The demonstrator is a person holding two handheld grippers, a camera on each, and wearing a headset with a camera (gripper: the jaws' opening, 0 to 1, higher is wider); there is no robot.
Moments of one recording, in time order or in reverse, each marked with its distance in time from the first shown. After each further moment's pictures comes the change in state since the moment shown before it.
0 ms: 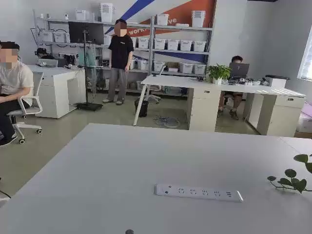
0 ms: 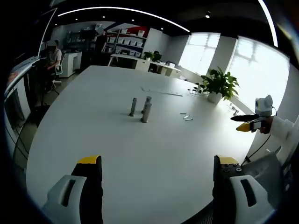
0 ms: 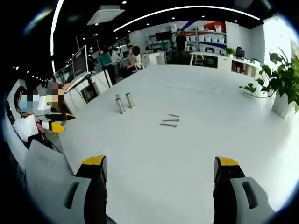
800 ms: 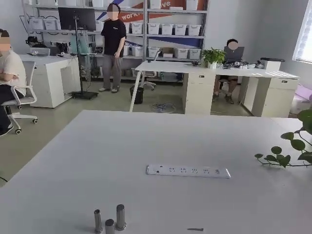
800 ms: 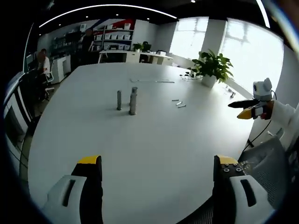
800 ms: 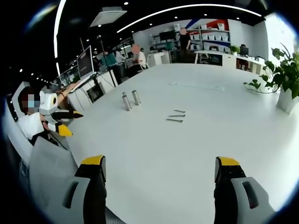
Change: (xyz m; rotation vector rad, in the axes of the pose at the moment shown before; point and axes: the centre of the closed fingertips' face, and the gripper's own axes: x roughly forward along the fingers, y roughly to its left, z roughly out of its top) left arm 0.005 -0.014 0.003 0.063 0.030 -0.007; right arm -0.009 -0.003 -0.002 -0.001 0.005 0.003
